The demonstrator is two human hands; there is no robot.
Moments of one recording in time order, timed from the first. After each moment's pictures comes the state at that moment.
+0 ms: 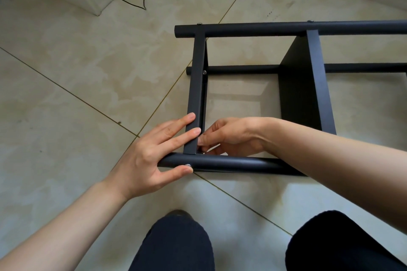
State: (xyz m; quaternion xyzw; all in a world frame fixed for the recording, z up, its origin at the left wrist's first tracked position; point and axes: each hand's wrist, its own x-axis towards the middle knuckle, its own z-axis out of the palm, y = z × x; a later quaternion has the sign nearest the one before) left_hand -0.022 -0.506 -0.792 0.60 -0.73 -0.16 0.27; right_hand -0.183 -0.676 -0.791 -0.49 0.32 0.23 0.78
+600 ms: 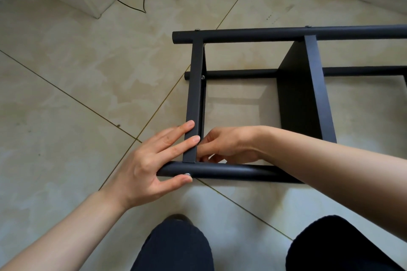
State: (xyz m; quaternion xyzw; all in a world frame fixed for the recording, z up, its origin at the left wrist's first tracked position) left_hand -0.025 -0.501 -0.794 0.60 -0.73 -0.17 0.28; right_hand -0.178 -0.667 -0.784 -0.55 0.31 0.28 0.72
